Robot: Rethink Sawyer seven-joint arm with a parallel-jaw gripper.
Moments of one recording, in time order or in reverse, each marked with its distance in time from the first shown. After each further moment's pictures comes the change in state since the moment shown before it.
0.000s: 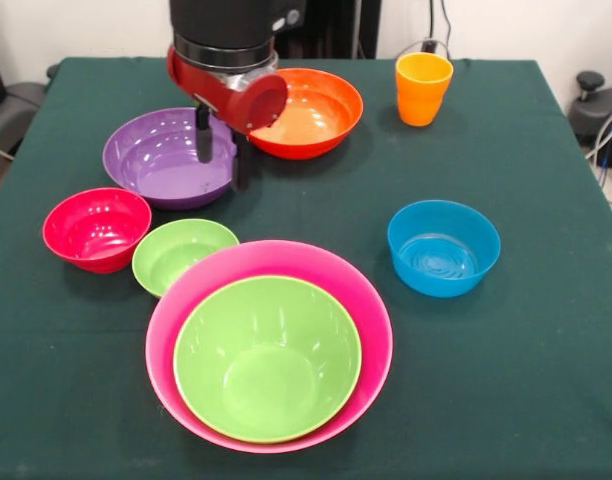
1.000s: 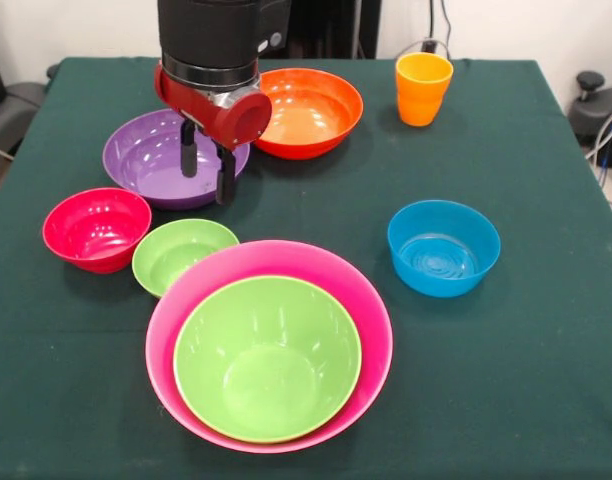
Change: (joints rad) arm -0.022 0.019 0.017 0.028 -0.065 -0.092 0.000
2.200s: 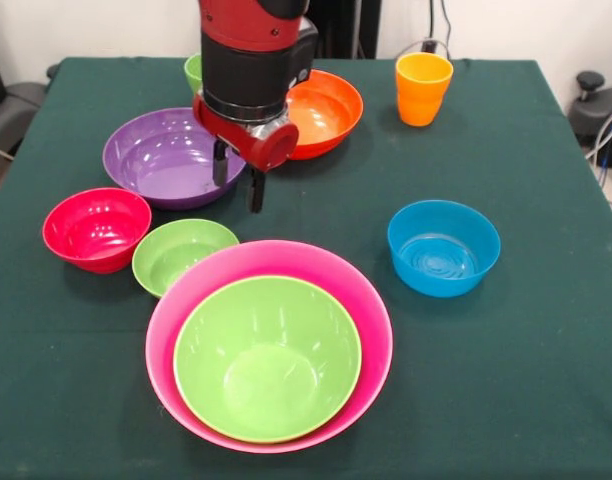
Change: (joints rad) arm 0.057 0.090 -0.061 0.046 0.011 -0.049 0.000
